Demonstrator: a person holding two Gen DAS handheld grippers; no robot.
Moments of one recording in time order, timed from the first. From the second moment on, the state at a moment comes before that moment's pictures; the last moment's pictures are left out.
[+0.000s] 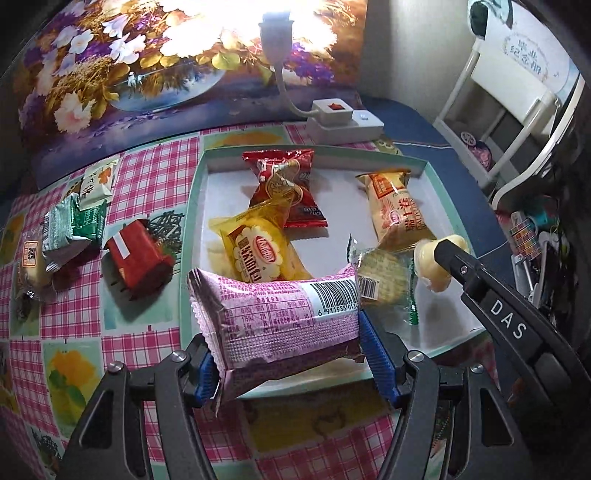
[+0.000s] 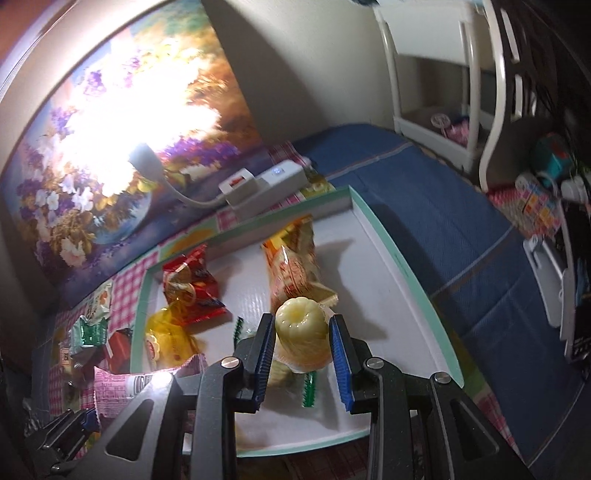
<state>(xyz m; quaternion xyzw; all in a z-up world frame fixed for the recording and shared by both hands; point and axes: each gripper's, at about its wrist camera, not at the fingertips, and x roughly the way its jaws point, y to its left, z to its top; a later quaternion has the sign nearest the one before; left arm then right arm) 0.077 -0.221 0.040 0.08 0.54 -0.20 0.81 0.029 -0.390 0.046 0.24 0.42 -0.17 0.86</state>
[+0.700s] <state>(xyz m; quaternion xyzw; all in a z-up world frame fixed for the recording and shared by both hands) 0.087 -0.209 0.036 0.07 0.54 -0.18 0.82 0.030 -0.393 0.034 0.25 0.45 -0.18 0.84</state>
